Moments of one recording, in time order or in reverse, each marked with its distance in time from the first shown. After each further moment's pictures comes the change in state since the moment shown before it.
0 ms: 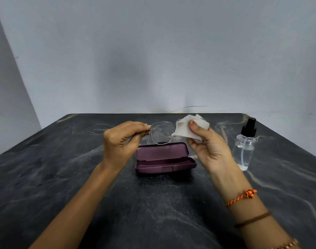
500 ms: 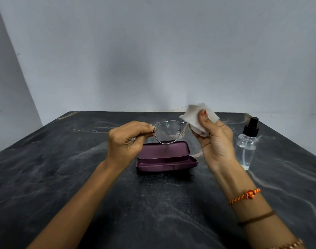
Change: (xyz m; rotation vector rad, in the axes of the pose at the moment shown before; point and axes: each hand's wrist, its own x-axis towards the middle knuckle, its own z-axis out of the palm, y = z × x) left_hand -0.003 0.000 0.003 -0.023 -0.043 0.021; right_hand -0.001 -0.003 0.000 -0.119 -0.092 -0.254
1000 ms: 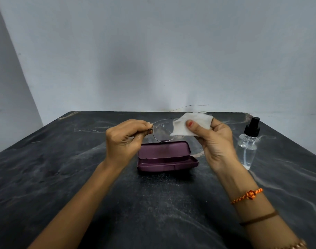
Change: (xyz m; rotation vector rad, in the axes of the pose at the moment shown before) left_hand 0.001 -0.001 -0.002 0.013 0.060 -0.021; right_hand 0.001 0.000 -0.005 -0.179 -0.040 0.034
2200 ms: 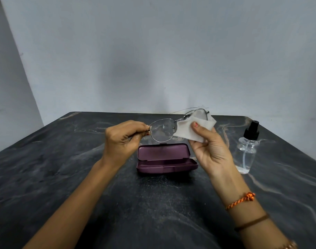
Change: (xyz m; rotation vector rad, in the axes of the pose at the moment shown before) left_hand 0.001 -0.010 -0.004 -0.016 -0.065 0.015; right_hand 0.001 0.004 0.008 0.507 0.024 0.181
